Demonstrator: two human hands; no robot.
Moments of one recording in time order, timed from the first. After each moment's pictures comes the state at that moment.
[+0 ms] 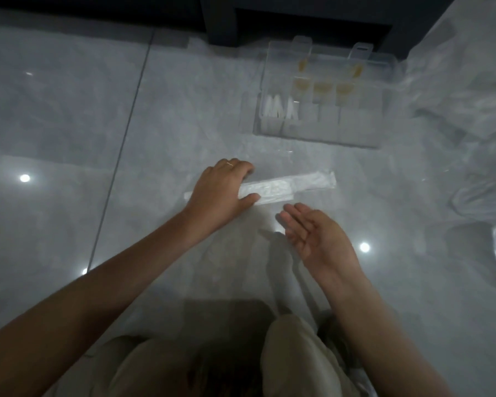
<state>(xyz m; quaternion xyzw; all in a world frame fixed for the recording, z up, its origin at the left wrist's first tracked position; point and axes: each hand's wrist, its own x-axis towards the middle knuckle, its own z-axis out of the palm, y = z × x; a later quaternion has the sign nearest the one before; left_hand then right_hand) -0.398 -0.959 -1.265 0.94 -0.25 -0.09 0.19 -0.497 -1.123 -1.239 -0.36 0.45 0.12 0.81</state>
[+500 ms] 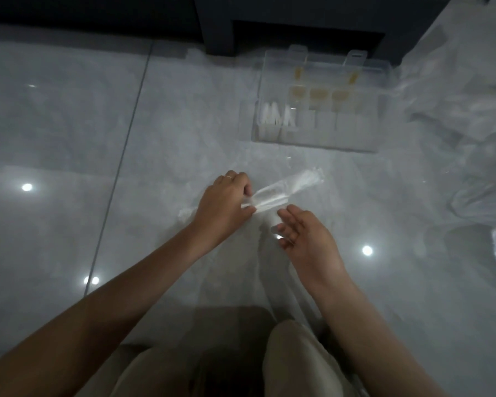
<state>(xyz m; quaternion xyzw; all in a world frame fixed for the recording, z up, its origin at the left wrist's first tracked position) -0.408 -0.966 -1.267 0.94 -0.17 -0.15 0.25 -0.495 -1.105 -1.232 -0.40 0.44 0.12 0.80</state>
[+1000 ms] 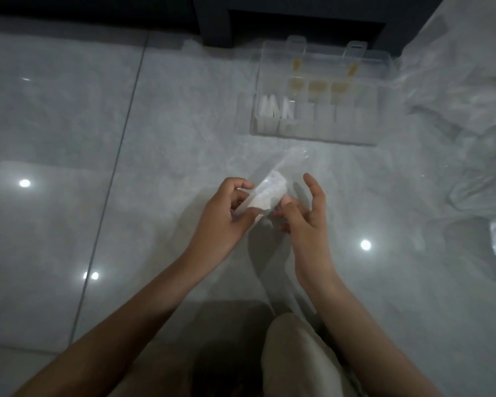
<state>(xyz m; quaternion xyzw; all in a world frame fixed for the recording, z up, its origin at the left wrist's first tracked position) -0.453 -0.964 -1.242 0.83 -0.04 -0.18 0.53 -0.497 -1.096 -1.232 -0.62 0.30 0.01 0.73</state>
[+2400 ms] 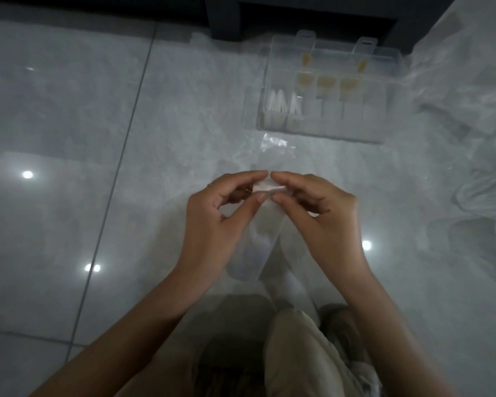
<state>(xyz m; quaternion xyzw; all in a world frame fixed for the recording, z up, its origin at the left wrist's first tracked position) -0.471 -0.963 -1.182 0.80 -0.06 -0.05 0.60 -0.493 -1.115 -1.198 -0.82 0.01 -0.09 0.57</state>
